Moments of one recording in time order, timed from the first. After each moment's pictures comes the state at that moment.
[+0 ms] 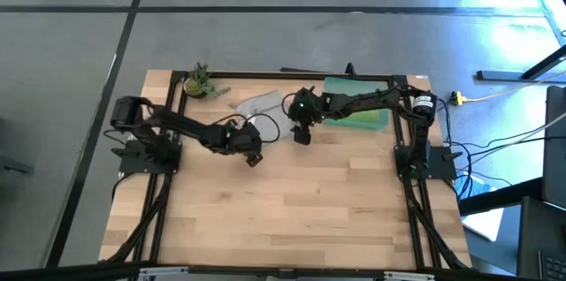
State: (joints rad) left arm 0.00 1.61 0.75 -0.31 -0.46 -0.59; right arm -0.34 1.93 1.15 -0.17 -0.11 -0.18
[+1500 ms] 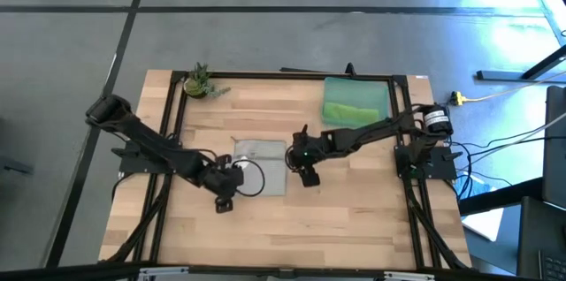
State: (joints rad) left arm -0.46 1.41 0.75 -0.47 -0.22 -0.60; right arm 0.05 1.82 1.07 -0.18 -0.02 -0.19
